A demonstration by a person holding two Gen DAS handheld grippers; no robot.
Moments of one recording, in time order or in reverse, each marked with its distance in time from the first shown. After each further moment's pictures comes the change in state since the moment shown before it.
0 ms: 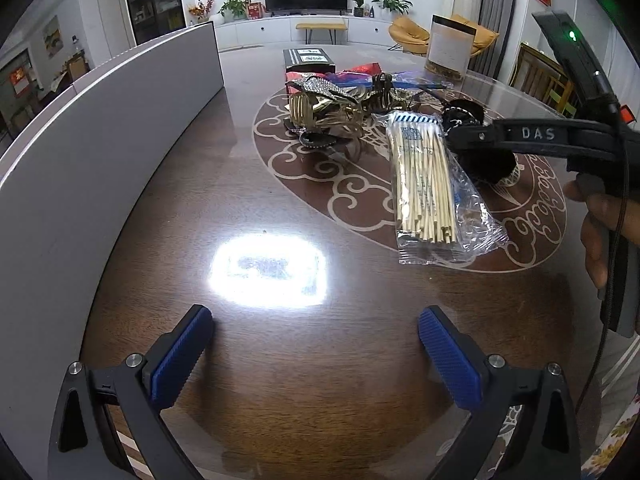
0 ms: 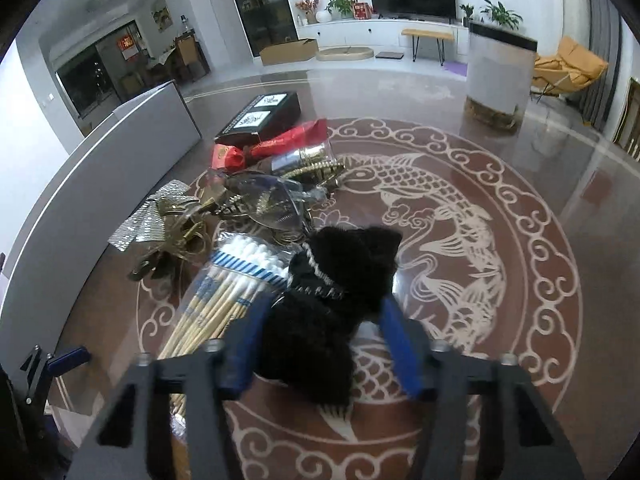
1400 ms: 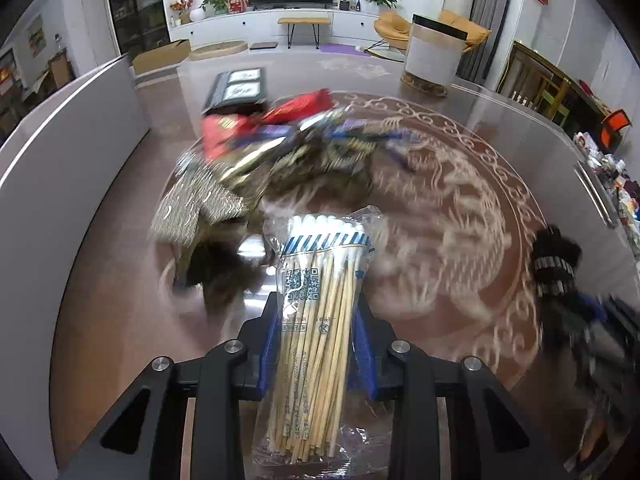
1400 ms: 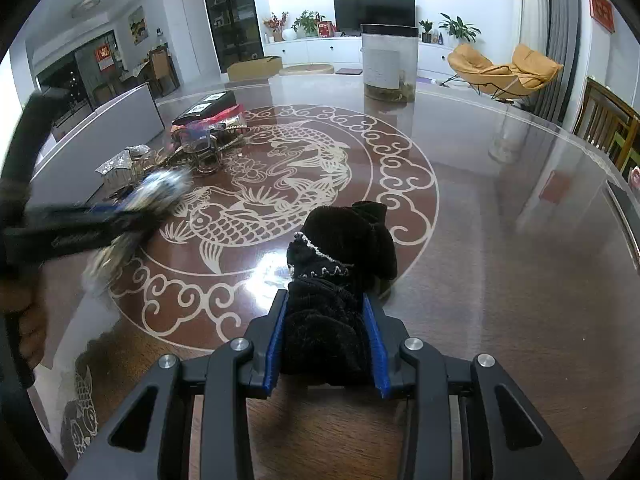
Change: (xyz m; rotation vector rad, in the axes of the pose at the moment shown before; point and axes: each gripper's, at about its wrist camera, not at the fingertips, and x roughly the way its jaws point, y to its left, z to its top) left arm 0.029 -0.044 0.077 0.003 0.036 -0.059; right arm -0.072 -0.061 -0.091 0.020 -0.075 -0.143
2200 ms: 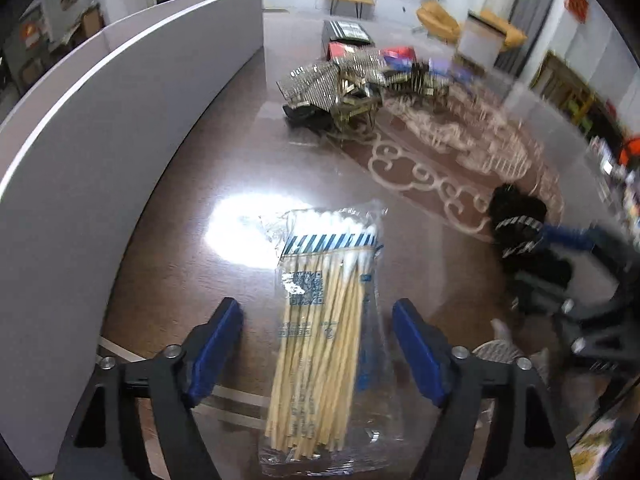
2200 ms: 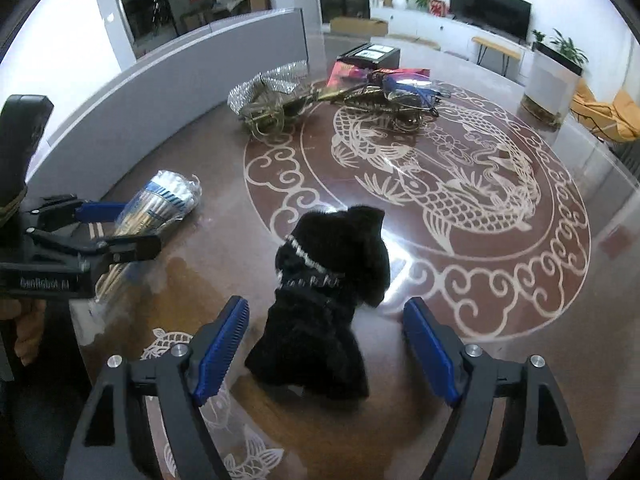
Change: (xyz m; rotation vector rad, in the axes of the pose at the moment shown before) left arm -0.059 0.069 -0.101 -0.095 0.112 0.071; right arm 0.004 0.122 -0.005 -0.304 0.165 0.208
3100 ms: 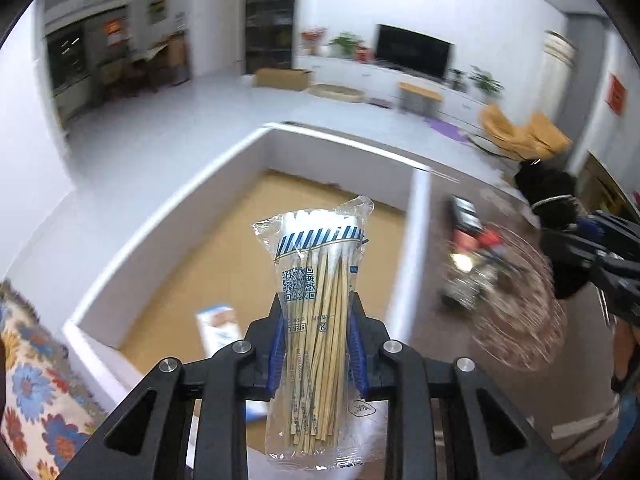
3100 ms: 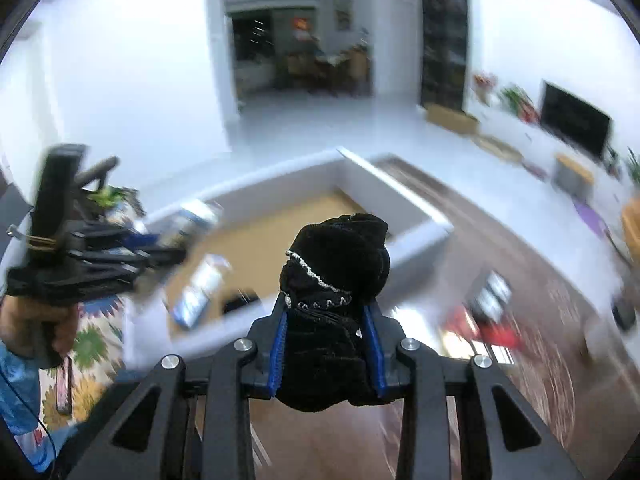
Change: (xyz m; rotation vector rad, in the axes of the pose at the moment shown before) left arm -0.178 0.212 0.050 -0.260 -0.277 0.109; right arm -0.109 0.155 0.210 -0.297 -0.278 0.214
